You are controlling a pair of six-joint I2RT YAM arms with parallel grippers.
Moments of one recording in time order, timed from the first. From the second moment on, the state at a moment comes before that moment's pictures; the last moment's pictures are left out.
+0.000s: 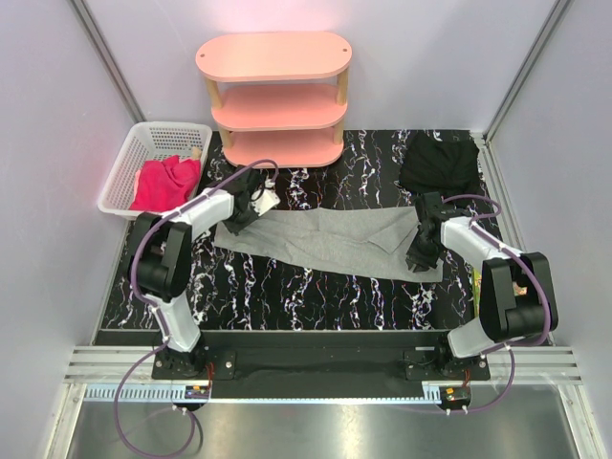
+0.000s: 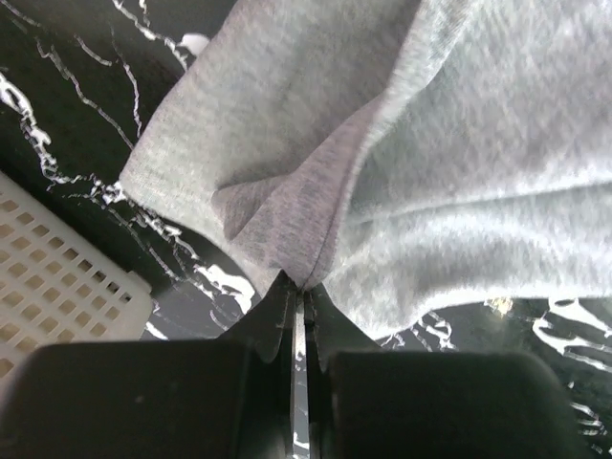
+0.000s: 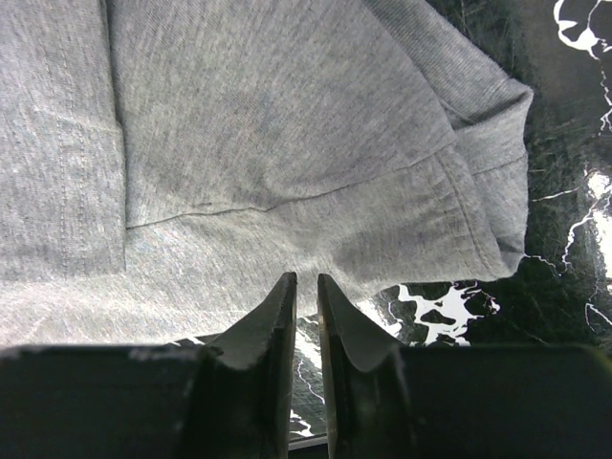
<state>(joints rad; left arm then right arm) -0.32 1.82 1.23 -0.65 -0.20 0.62 0.16 1.51 0.88 -0.71 0.08 0.68</state>
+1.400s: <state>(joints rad) -0.30 1.85 1.36 -1.00 -0.27 0.67 0.16 1.46 0.88 -0.73 0.08 0.68</state>
